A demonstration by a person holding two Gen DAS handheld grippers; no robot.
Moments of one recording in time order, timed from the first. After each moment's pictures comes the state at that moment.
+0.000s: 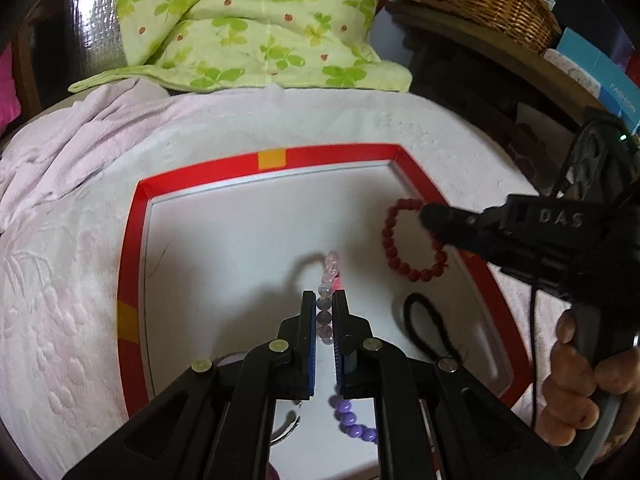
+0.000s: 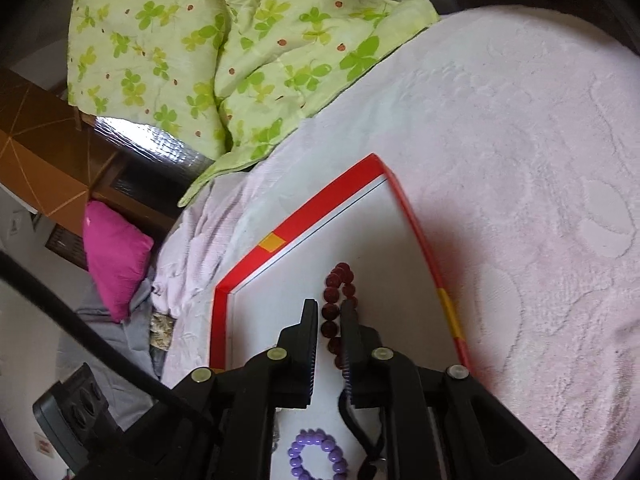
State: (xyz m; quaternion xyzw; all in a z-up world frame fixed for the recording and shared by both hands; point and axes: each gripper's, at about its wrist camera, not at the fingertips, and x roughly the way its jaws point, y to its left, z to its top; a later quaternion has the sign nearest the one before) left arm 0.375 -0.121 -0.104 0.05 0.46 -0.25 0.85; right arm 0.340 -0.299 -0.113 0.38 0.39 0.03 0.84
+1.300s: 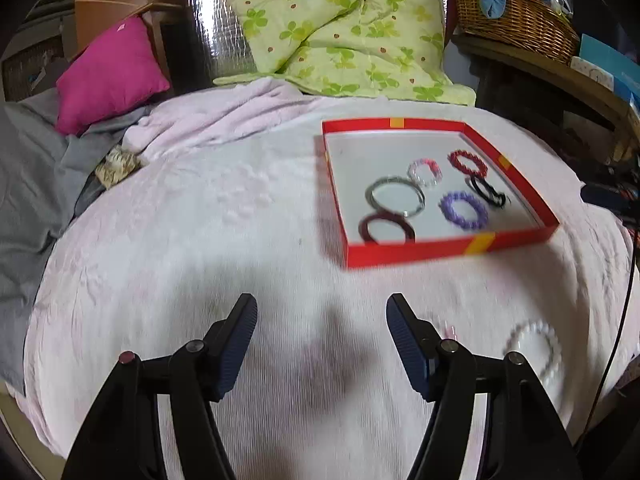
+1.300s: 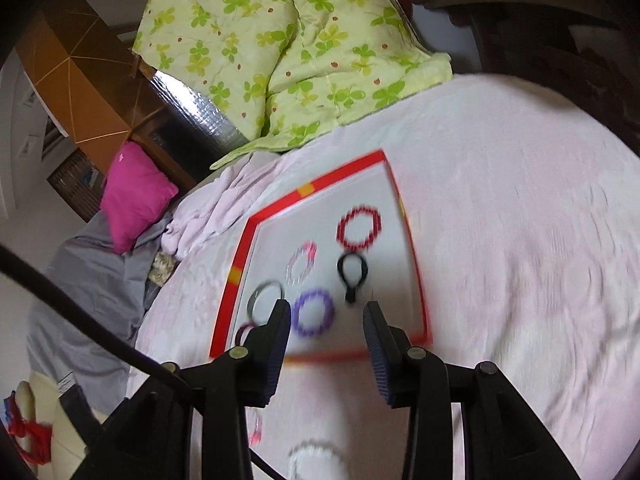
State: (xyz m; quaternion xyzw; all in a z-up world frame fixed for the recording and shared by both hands) left arm 0.192 0.020 -0.097 0.07 0.39 -0.09 0.91; right arm 0.171 -0.266 -0.059 0.27 0.36 0.05 0.89
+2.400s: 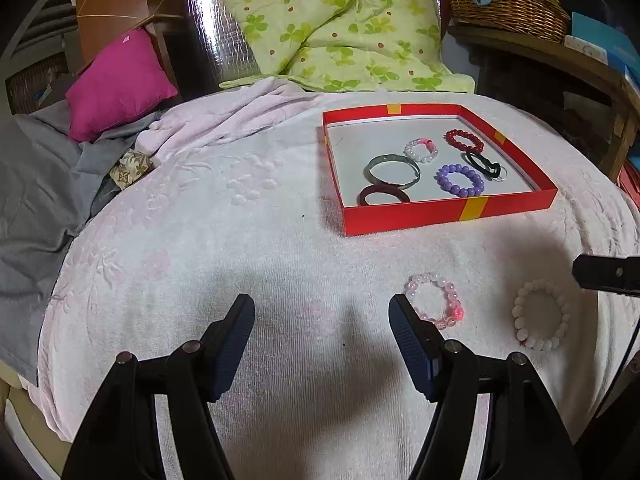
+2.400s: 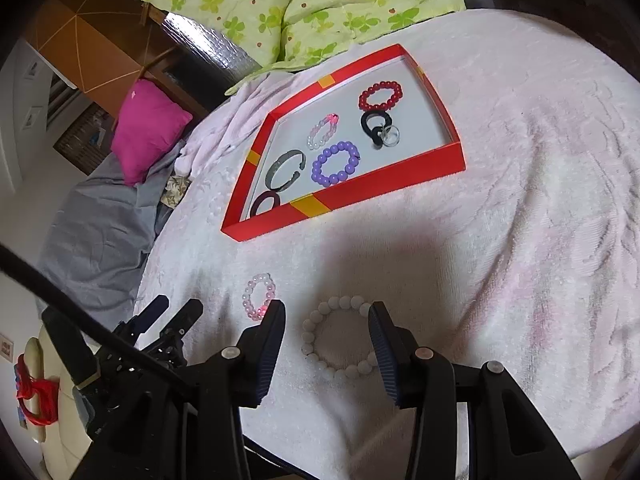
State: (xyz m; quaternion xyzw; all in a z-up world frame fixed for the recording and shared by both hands) left arm 0.163 0.014 -0.107 0.10 0.38 -0.07 0.92; right arm 0.114 -0.211 -0.115 0.27 0.44 0.10 0.85
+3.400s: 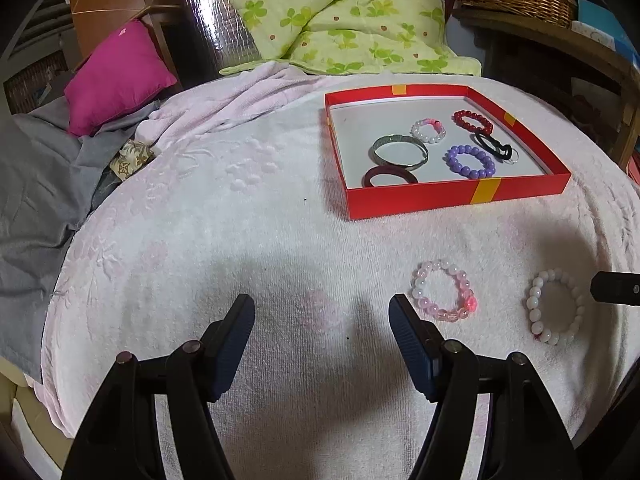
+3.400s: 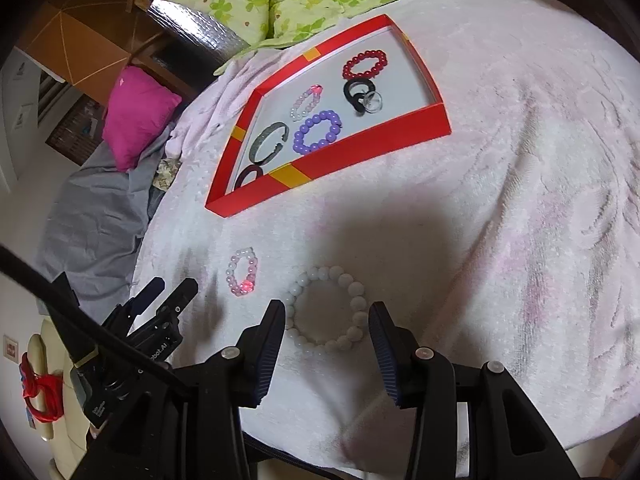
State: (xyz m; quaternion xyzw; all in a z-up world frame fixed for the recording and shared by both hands) left arm 0.171 0.009 -0.119 0.12 0.41 -0.06 0.90; right arm 0.110 -0.218 -0.130 0.27 0.48 0.10 0.83
